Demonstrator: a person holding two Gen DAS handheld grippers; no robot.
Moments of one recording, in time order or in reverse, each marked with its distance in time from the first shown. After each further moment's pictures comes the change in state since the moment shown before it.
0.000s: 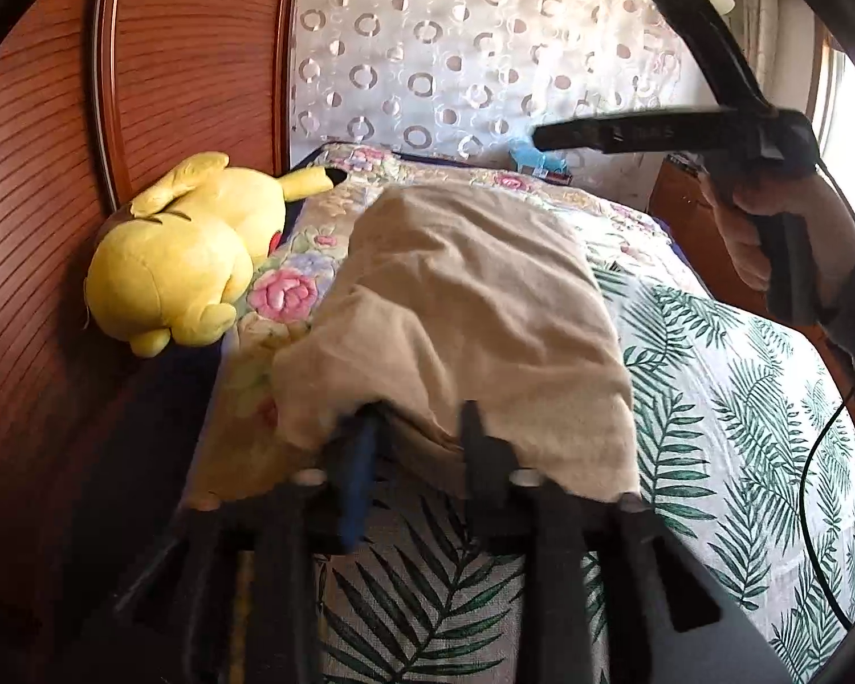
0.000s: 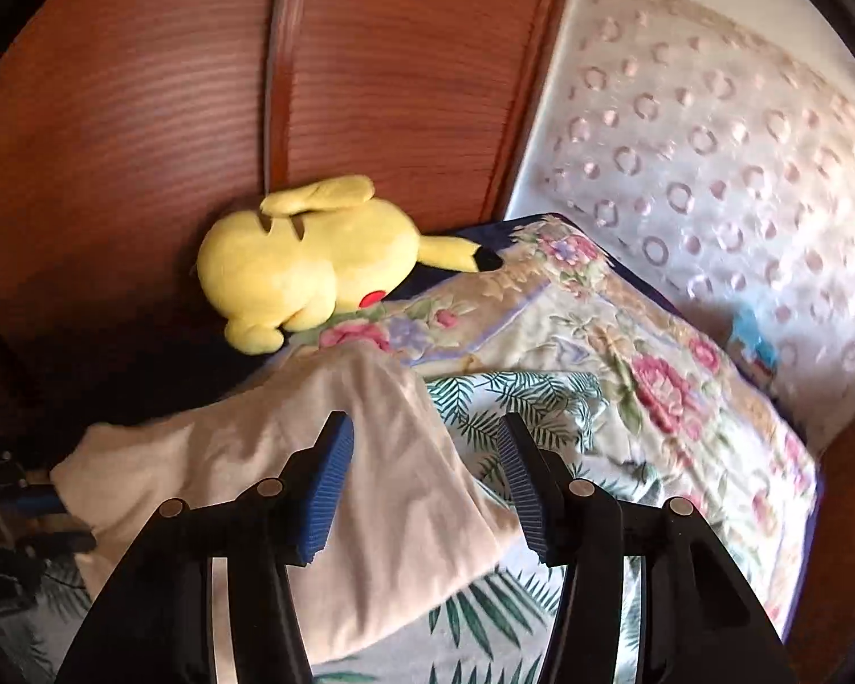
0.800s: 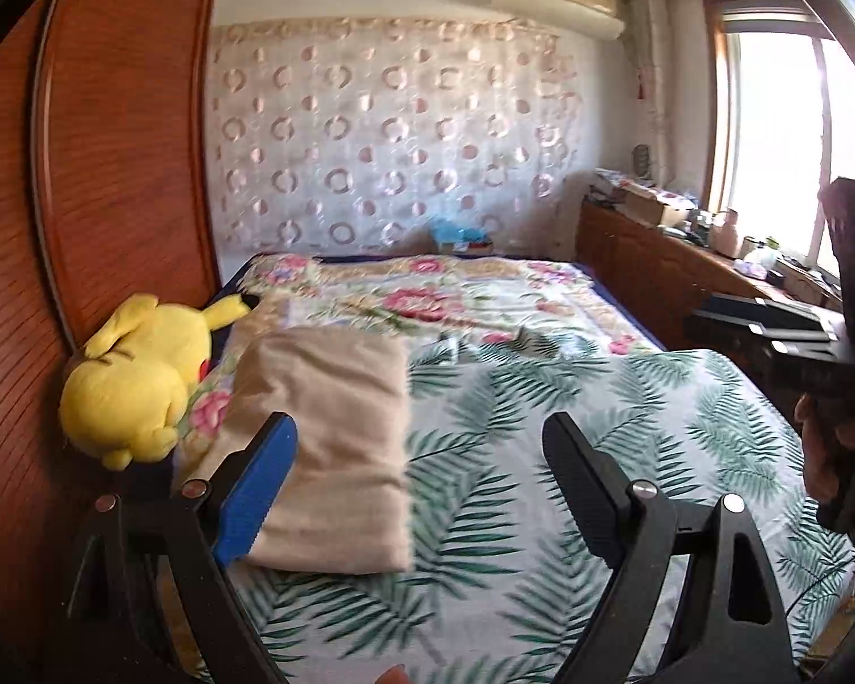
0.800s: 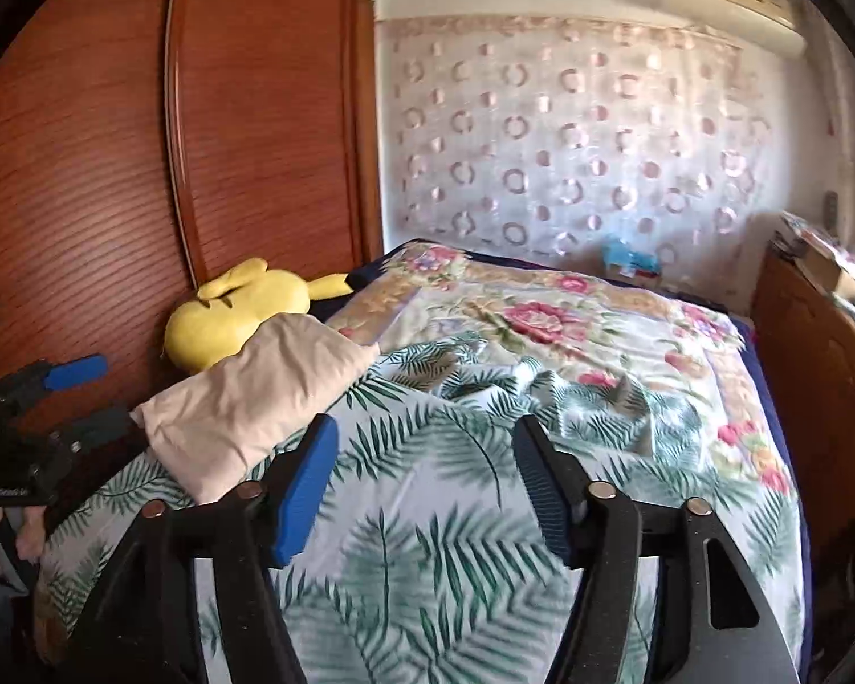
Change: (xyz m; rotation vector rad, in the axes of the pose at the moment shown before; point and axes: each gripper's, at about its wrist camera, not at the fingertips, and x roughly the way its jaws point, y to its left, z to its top) left arm -0.090 -0.115 0.022 0.180 -0.217 -0.110; right arm -0.240 0.035 -0.193 0.383 -0.190 -0.202
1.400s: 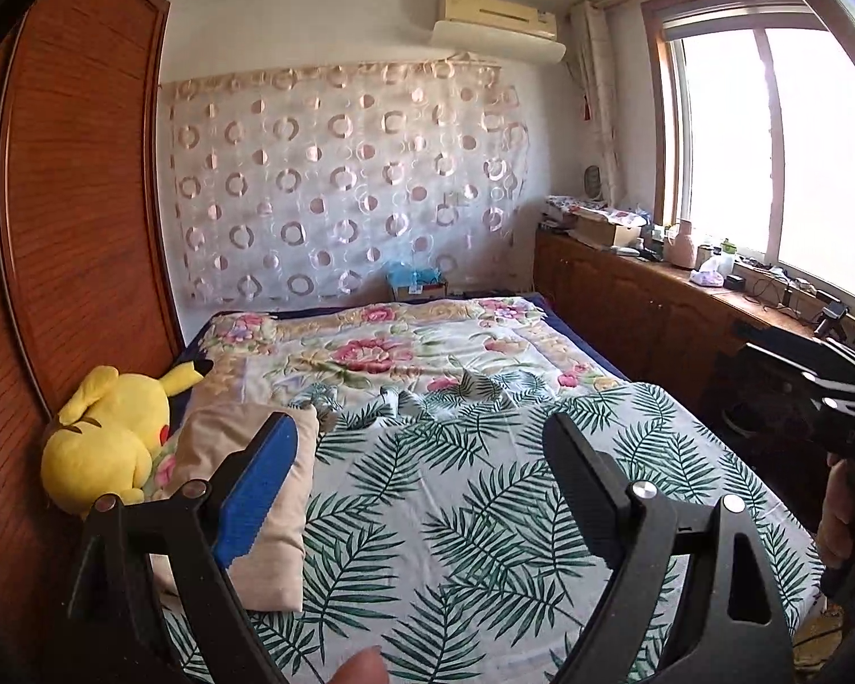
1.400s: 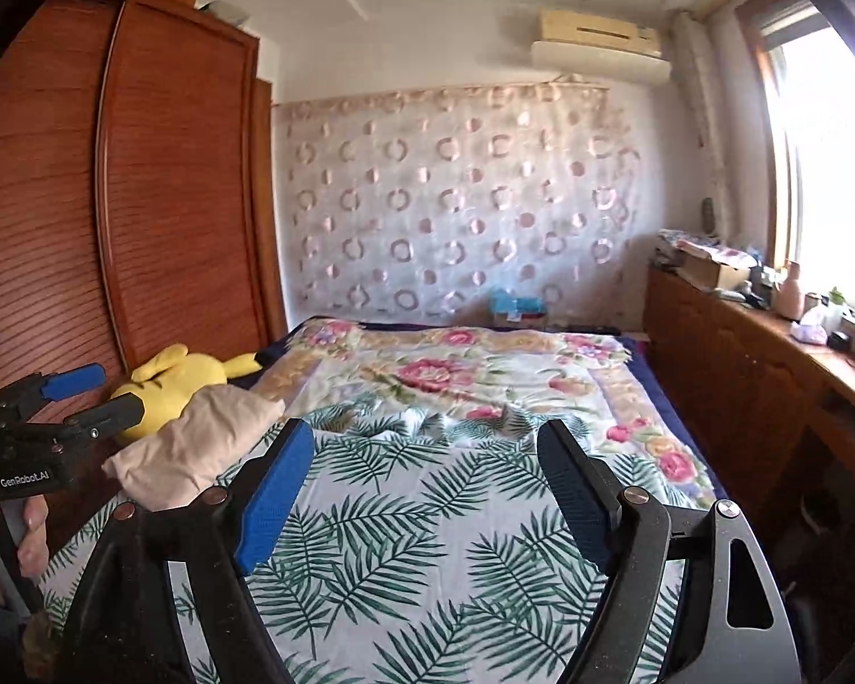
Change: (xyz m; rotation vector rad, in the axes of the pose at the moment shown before) left arm -0.034 -0.082 0.037 0.075 -0.098 -0.050; right arm -0.135 0.038 -0.041 0.127 -0.189 -0.252
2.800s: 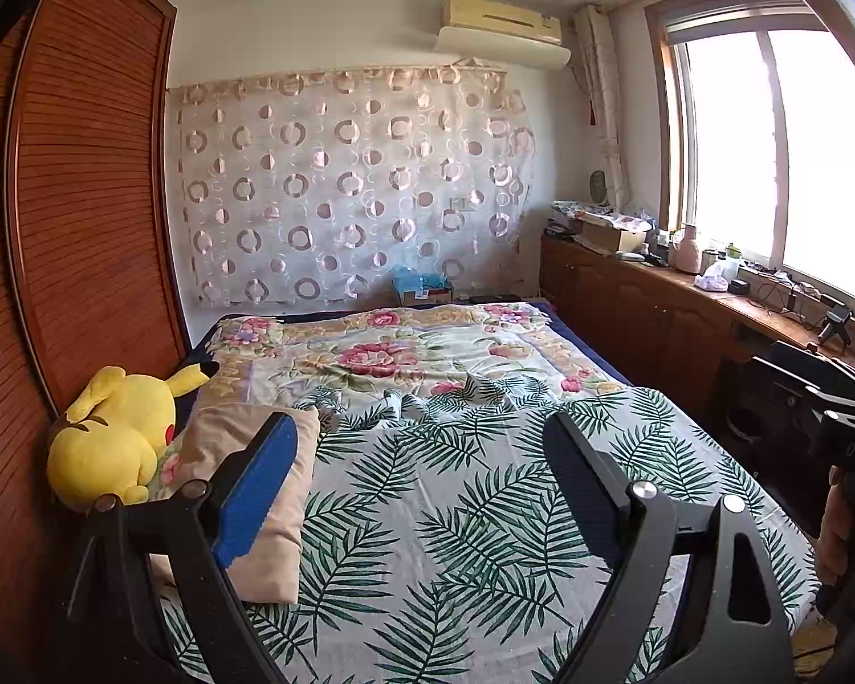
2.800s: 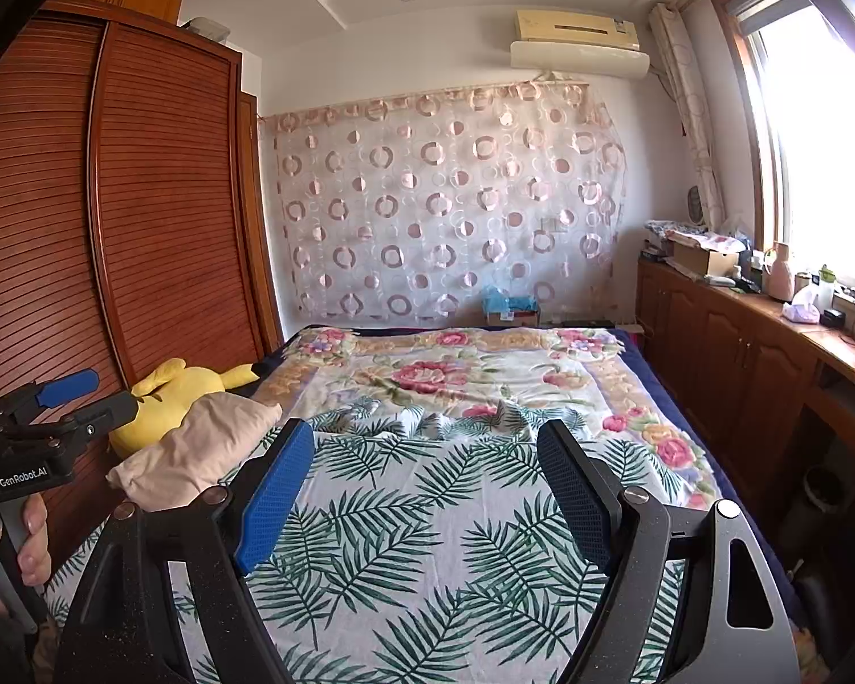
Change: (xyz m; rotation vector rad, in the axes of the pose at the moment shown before) left arm -0.012 -0.010 -0.002 -0.006 -0.008 0.010; right arm 0.017 -0.007 -0.011 0.047 -0.006 -0.005
